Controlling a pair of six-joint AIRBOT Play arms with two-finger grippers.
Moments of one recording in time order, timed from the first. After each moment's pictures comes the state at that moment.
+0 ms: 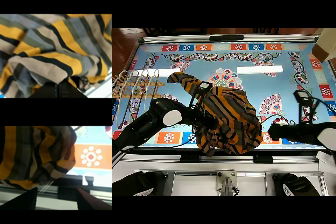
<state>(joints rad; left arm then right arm) -0.74 -1.17 1.14 1.38 -1.03 -1.76 0.28 -0.66 0.84 -1.41 1.43 1.81</state>
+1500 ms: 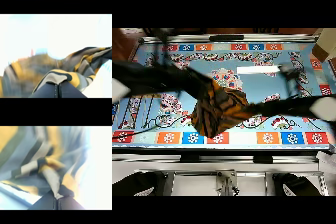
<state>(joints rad) -0.68 -1.12 1.73 1.38 -1.09 -1.55 0.28 -0.81 1.22 -1.34 1.22 1.47</state>
